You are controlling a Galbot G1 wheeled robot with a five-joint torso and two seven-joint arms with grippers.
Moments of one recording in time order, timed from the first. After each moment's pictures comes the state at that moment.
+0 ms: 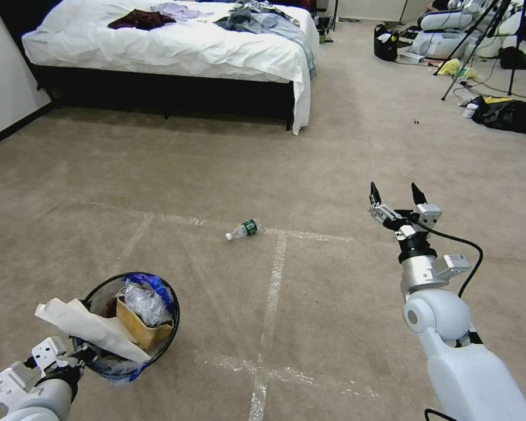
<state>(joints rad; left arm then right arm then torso) 1.68 -1.46 -1.00 -2.18 -0.85 0.63 -0.34 -1.14 1.15 0.51 1.90 0.48 0.14 0.08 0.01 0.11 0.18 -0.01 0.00</state>
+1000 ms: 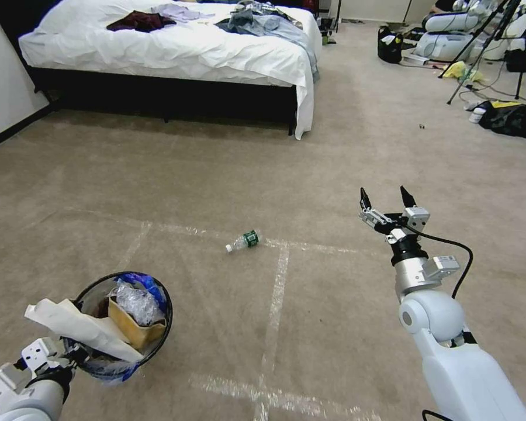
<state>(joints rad) 1.67 -1.46 -1.03 -2.17 -0.86 0.63 -0.34 -1.14 1.15 0.49 1.88 0.45 0.14 0.05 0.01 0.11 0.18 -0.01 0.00</state>
